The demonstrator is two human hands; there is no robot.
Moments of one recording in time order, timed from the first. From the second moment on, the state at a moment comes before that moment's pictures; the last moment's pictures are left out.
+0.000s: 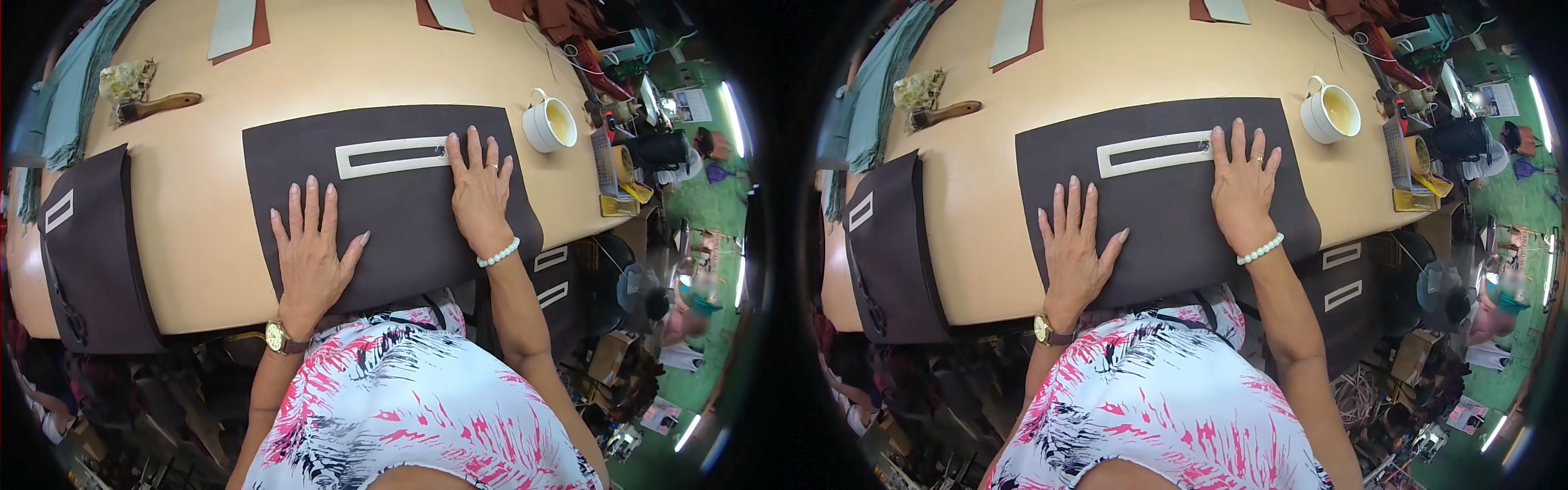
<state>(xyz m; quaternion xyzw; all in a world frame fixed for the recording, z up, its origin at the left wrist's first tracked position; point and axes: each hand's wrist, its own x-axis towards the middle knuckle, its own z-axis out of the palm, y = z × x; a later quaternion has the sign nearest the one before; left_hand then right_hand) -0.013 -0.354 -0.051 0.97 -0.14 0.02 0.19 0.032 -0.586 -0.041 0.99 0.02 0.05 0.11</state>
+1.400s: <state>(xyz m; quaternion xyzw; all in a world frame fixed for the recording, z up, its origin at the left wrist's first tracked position) -0.047 -0.292 -0.051 0.97 -0.09 0.02 0.22 0.034 -0.495 -0.035 0.96 0.15 0.00 0.22</state>
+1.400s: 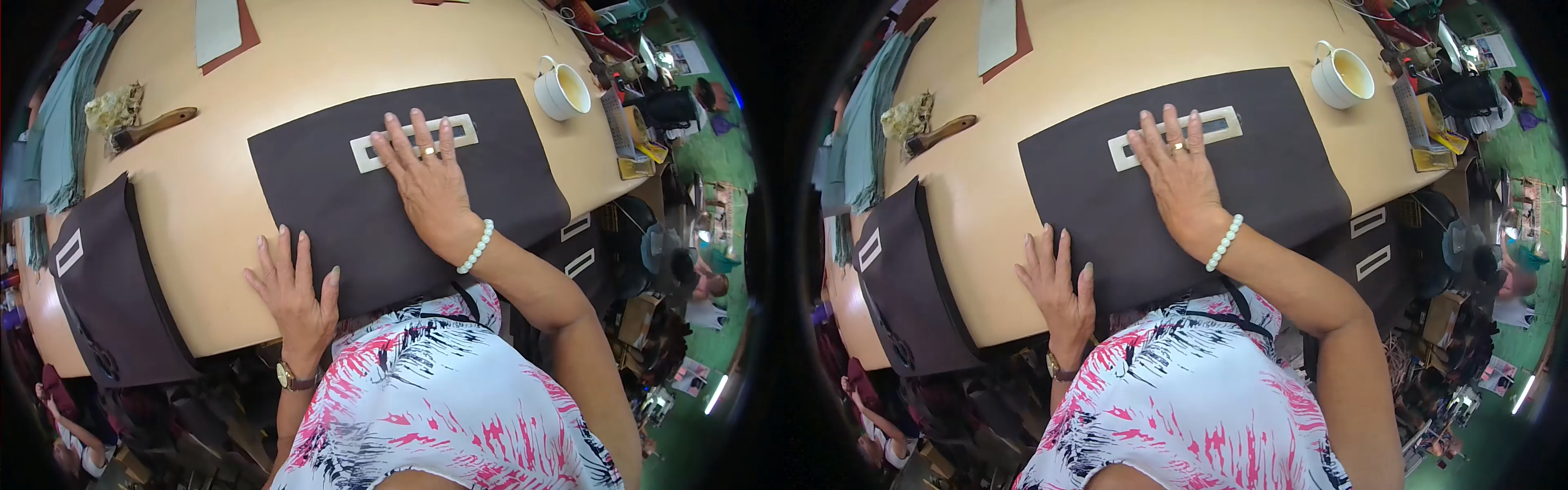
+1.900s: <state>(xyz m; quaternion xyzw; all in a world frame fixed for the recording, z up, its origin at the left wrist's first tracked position) -0.048 -0.300 -0.053 0.98 -0.07 0.05 0.18 0.019 -0.582 -0.001 0.91 0.09 0.09 -0.40</state>
